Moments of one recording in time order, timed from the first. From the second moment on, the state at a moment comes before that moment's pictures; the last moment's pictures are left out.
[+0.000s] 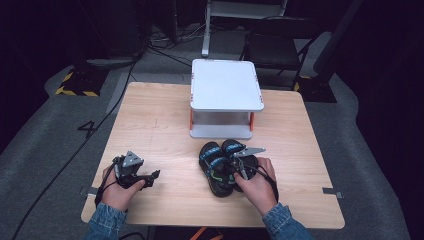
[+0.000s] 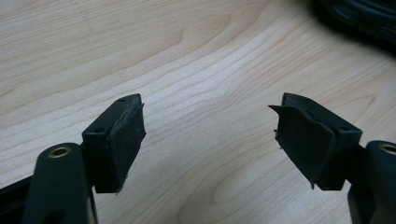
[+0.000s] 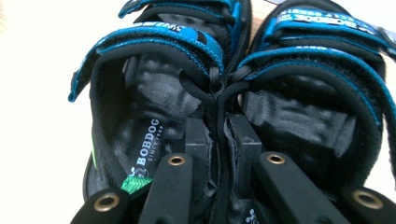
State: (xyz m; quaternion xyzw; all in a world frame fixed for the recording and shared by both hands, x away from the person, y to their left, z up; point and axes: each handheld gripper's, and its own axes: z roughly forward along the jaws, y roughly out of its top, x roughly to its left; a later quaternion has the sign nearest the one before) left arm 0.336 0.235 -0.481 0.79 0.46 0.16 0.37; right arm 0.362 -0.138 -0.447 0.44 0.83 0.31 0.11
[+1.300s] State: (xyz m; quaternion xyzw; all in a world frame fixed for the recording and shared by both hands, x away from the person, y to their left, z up) left arm 0.312 0.255 -0.491 0.78 0.48 0.16 0.36; right arm 0.498 -0.098 -0.453 0.50 0.73 0.39 0.25
